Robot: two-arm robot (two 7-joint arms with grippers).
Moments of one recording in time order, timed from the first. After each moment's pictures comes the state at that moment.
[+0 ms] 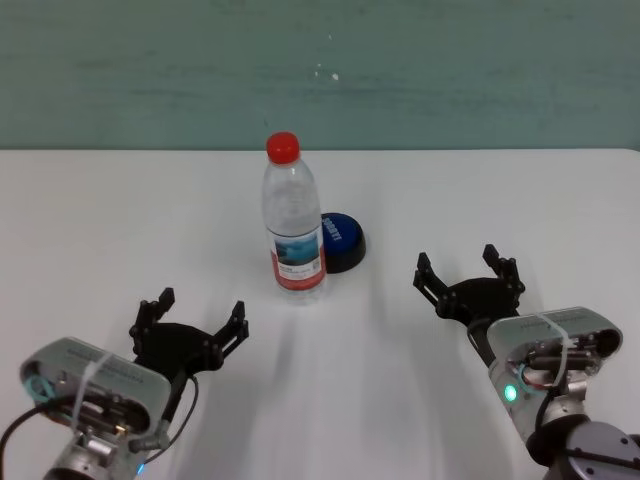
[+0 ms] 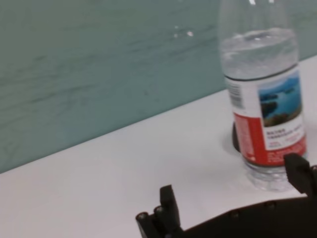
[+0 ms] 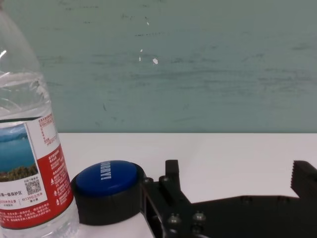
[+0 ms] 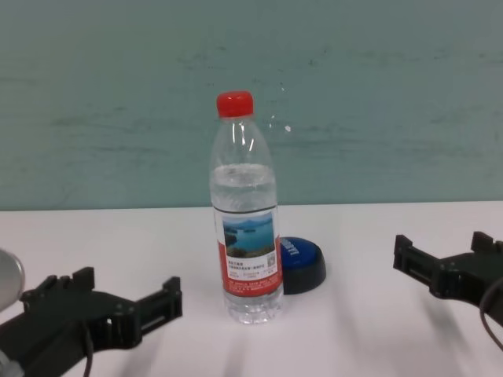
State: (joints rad) left arm 0.24 0.23 0.20 -1.83 0.11 0.11 -0.07; right arm -0.06 0.16 -0.26 -1.64 0.19 -0.04 -0.06
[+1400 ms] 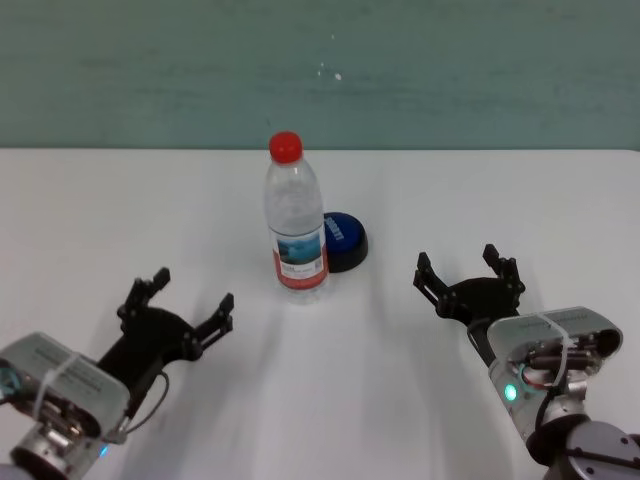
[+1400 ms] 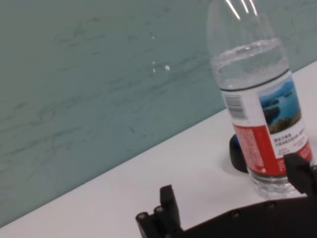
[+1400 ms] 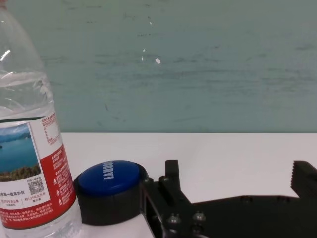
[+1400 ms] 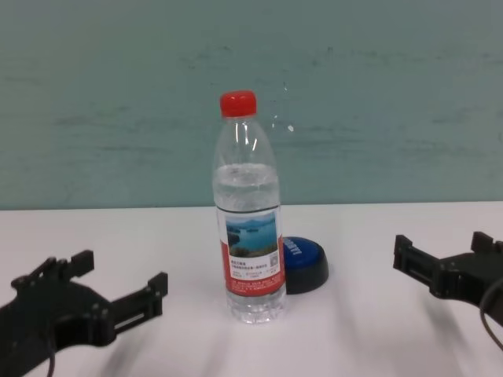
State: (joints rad) left arm 0.15 0.30 0.15 -1.65 0.08 -0.17 -0.23; right arm -0.06 0.16 -0.26 -1.64 0.19 -0.04 -0.06
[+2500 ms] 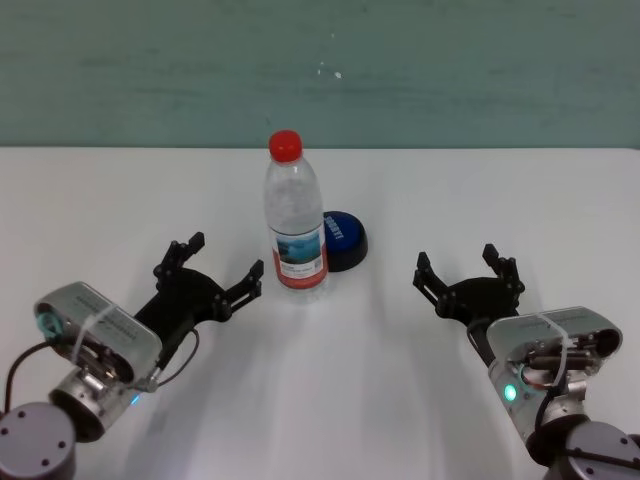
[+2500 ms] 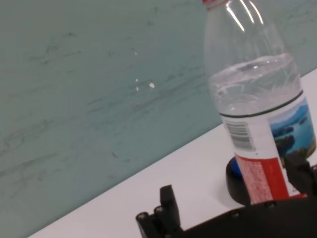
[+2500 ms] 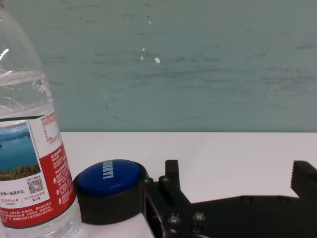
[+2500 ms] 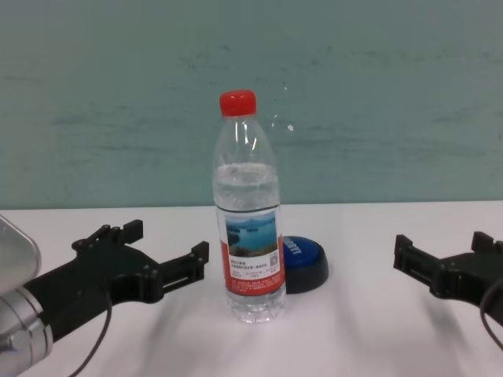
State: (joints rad) left arm -0.06 0.31 0.23 -1.47 0.04 -0.21 -0.29; right arm -0.06 0.16 -0.26 -1.64 0.19 -0.04 -0.06
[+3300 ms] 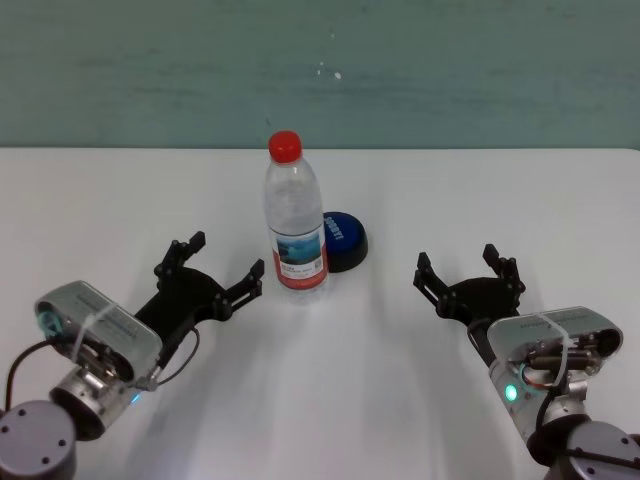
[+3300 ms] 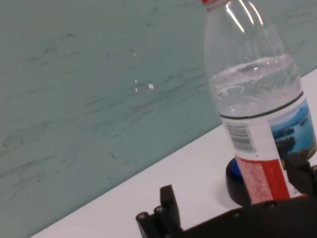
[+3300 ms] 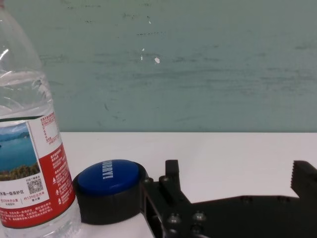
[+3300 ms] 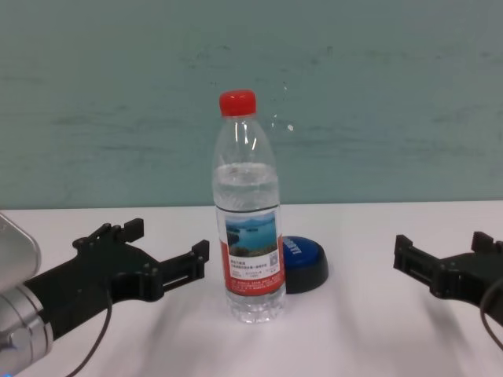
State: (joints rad) left arm -0.05 0.31 0.24 -1.48 0.04 -0.20 -0.29; right arm -0.06 0.16 -0.26 -1.64 0.19 -0.04 -0.06
